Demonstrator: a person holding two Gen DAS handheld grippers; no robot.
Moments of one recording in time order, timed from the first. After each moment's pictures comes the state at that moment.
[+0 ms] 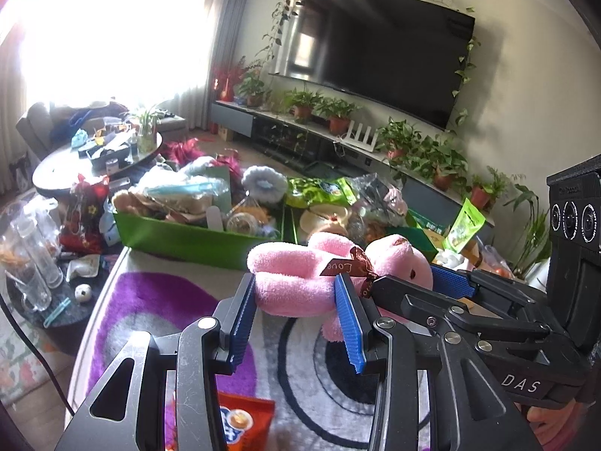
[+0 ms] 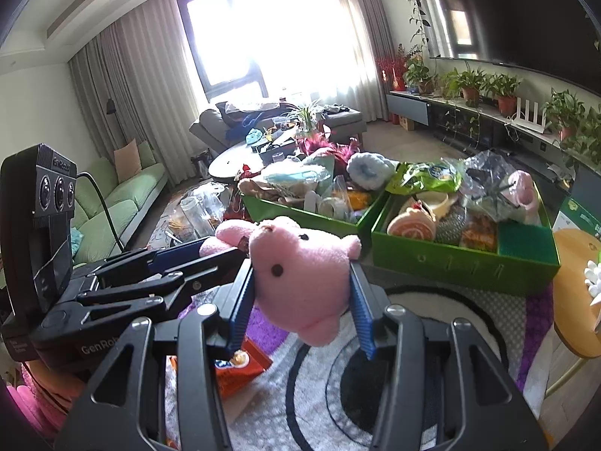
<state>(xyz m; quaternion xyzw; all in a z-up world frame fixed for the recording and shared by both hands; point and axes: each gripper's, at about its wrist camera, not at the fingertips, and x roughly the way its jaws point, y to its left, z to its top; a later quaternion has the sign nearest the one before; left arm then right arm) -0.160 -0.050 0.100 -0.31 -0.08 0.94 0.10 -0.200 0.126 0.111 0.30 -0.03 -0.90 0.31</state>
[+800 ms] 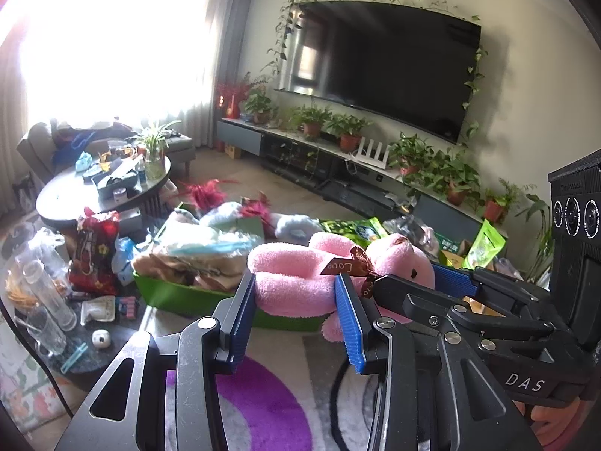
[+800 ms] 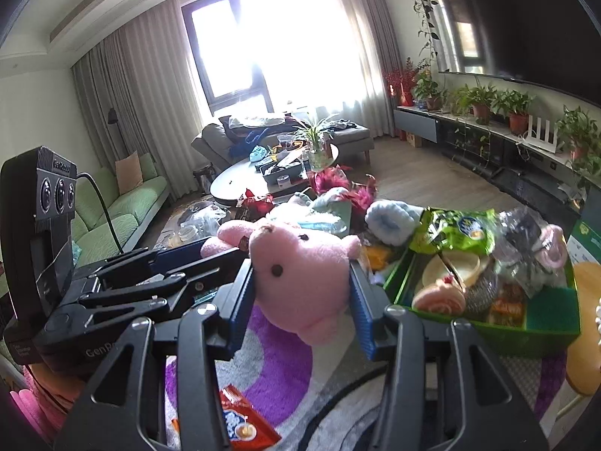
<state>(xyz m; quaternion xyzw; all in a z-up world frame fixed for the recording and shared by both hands) -0.223 -0.099 0.126 -0.28 -0.07 0.95 0.09 -0.264 0.079 0.141 0.27 -0.03 -0.91 0.32</state>
